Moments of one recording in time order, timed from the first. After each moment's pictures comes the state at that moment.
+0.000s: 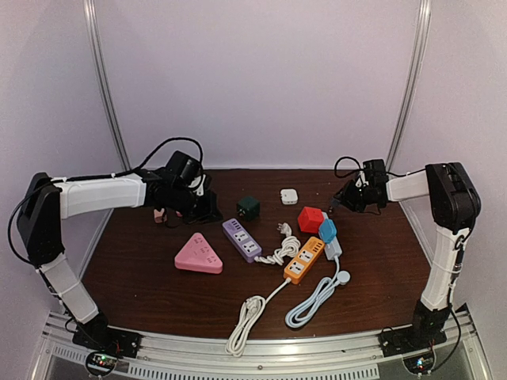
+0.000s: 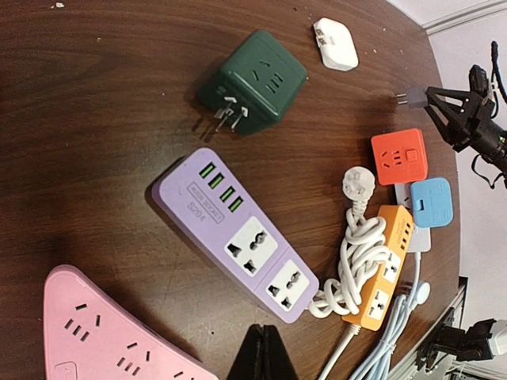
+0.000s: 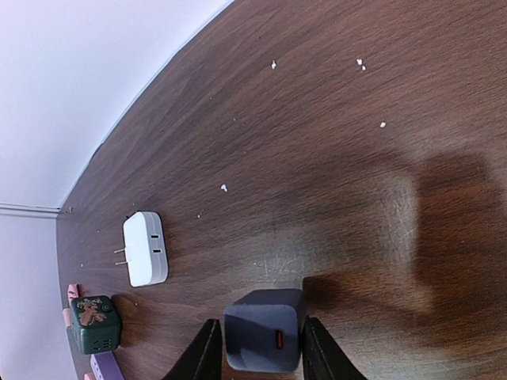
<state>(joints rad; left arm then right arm) -0.63 1.69 1.21 -0.39 0.24 -0.68 0.12 1.99 1.20 0.07 -0.33 0.73</state>
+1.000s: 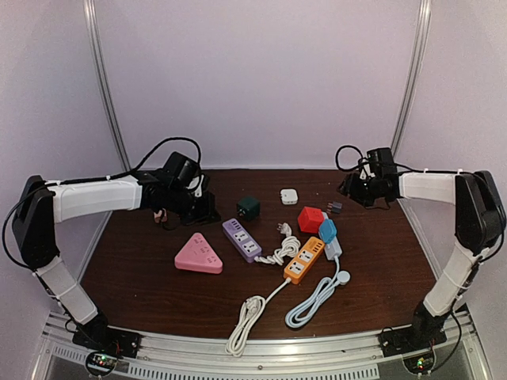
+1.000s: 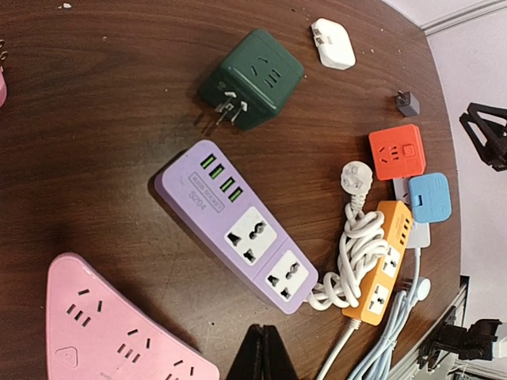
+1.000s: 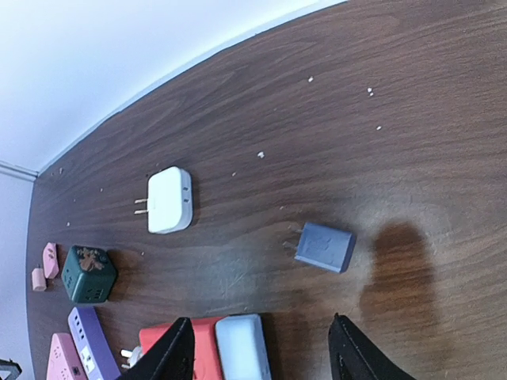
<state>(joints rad) -0.65 1.64 1.18 -0.39 0.21 -0.69 0.19 1.72 1.14 -0.14 -0.19 0.56</state>
